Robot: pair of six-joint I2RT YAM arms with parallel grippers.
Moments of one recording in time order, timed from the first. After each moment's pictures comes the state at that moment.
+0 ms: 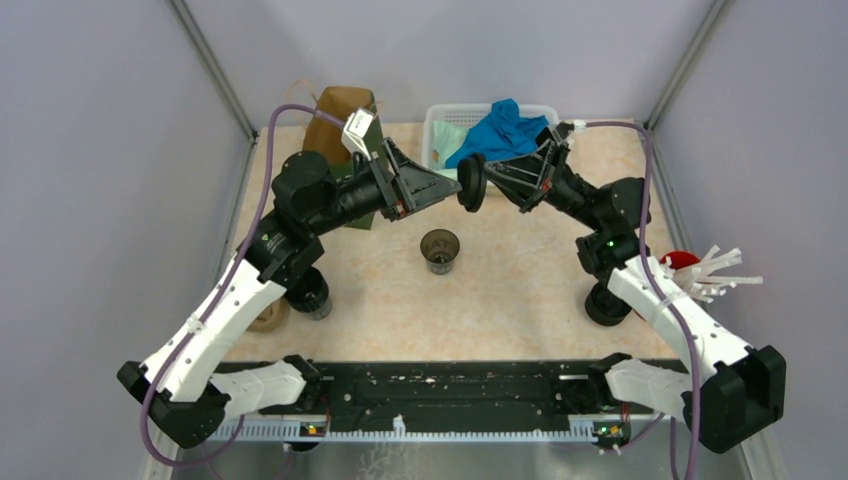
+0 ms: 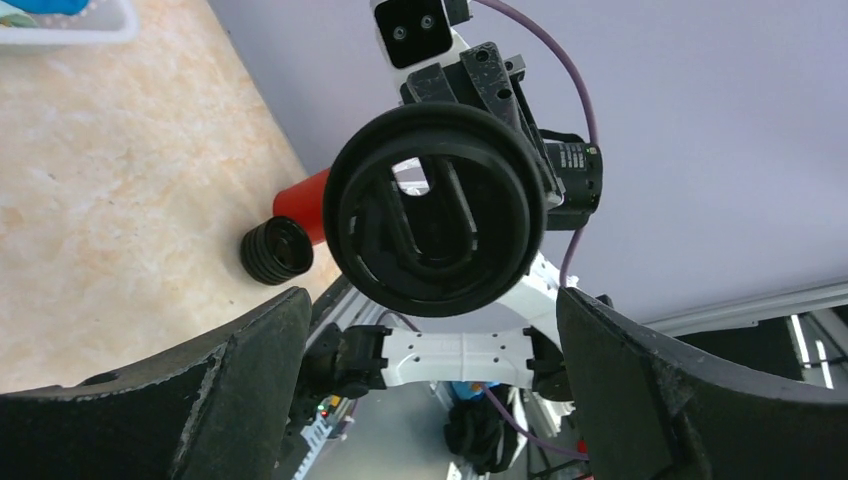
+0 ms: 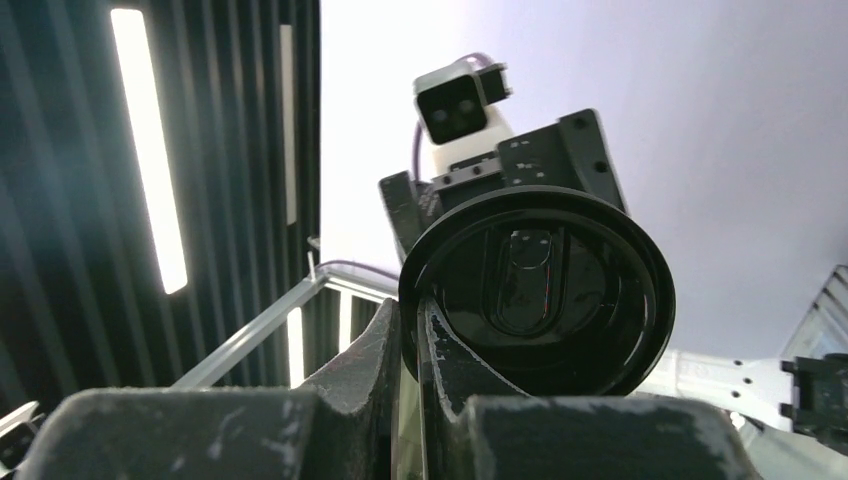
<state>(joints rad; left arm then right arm) -0.67 1.10 1.36 -0.26 0.40 -1.01 0.44 1.10 0.92 0.68 -0.67 1.92</state>
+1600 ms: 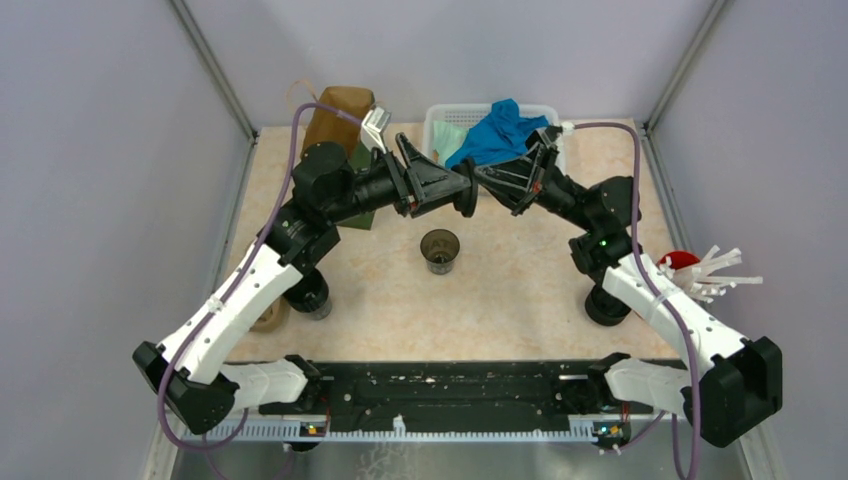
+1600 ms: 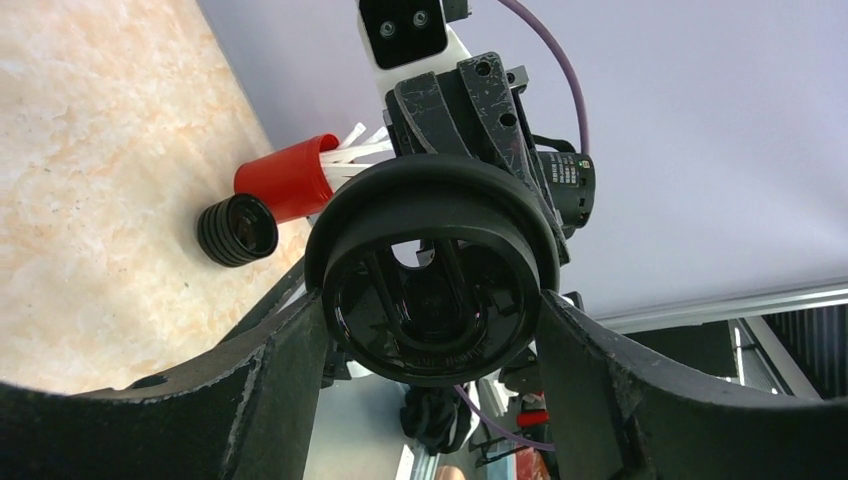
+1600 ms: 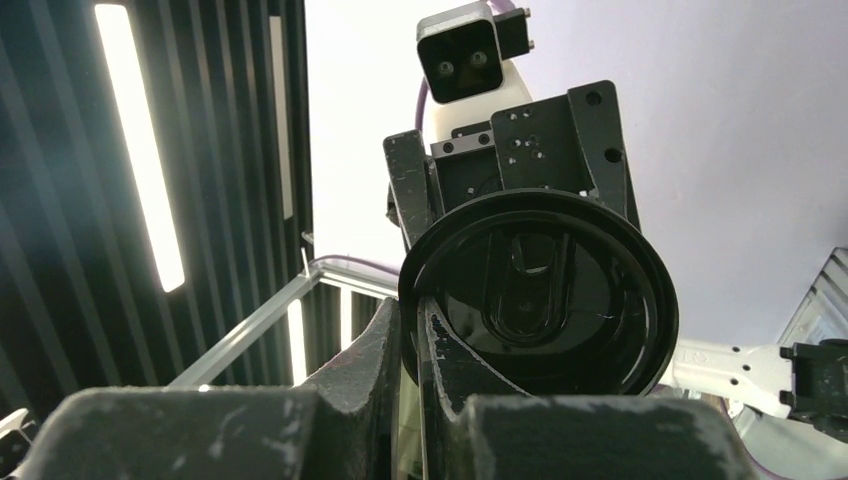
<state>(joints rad) -0.66 1.19 1.33 -0.14 0.50 -1.15 0.49 1.13 0.92 0.70 -0.66 1.92</state>
